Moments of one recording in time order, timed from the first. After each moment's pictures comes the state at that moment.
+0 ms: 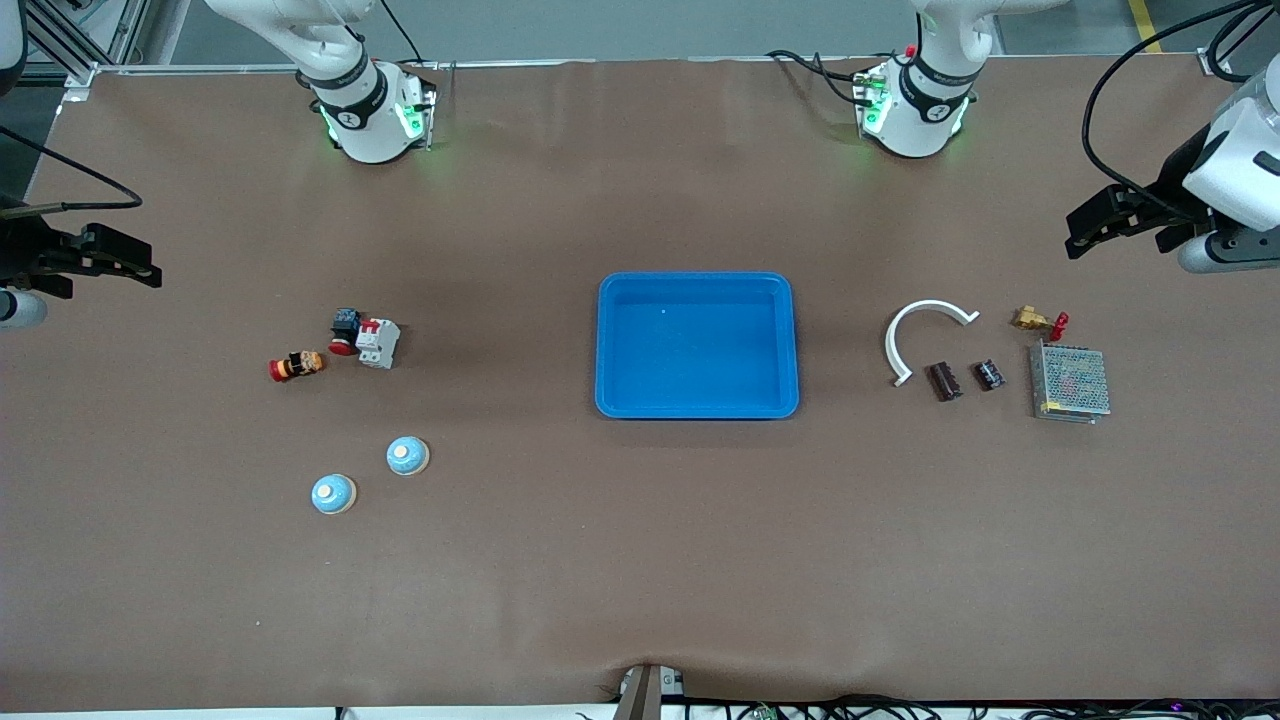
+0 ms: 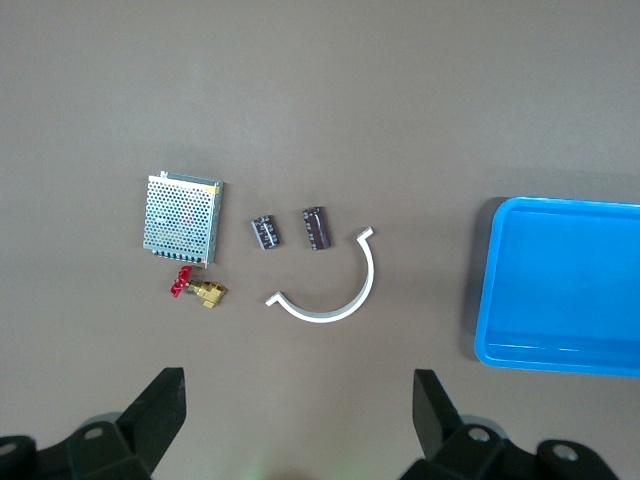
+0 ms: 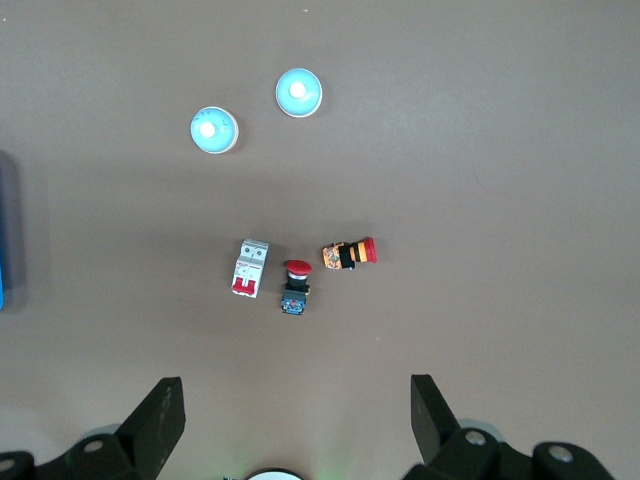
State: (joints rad) left arm 0.05 -0.06 -0.14 -1.63 0.01 1.55 -0.13; right arm -0.05 0.11 0.01 -1.43 -0.01 1.43 -0.16
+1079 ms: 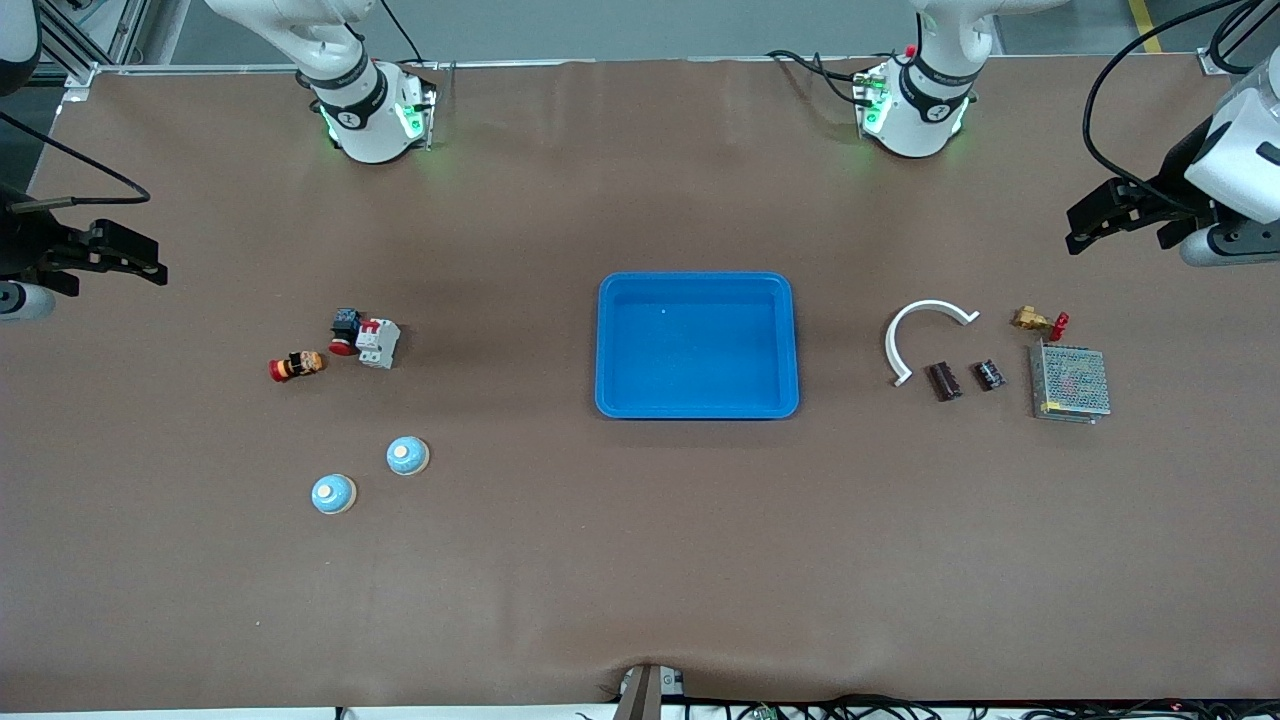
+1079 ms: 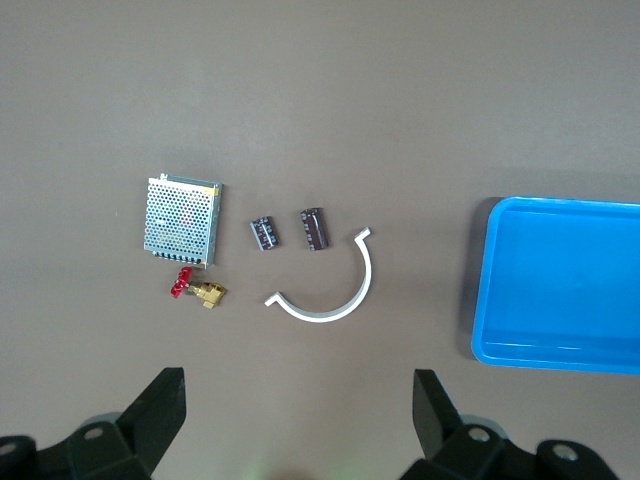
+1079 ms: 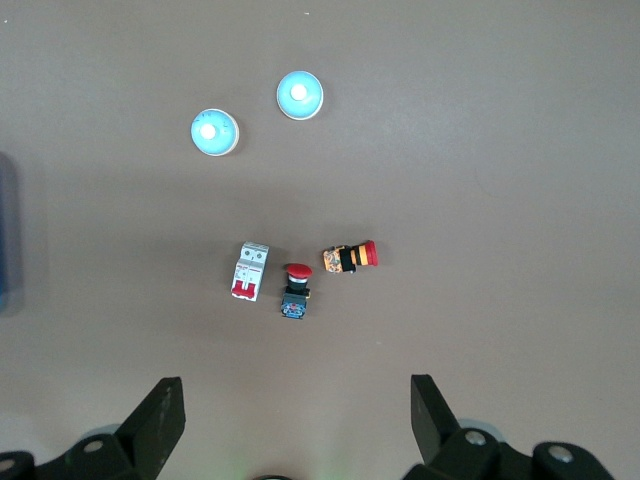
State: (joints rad) left arm 0.05 -0.06 -0.14 -1.61 0.01 1.54 -0.13; right arm -0.05 0.08 0.02 -1.49 -0.01 1.46 -0.16
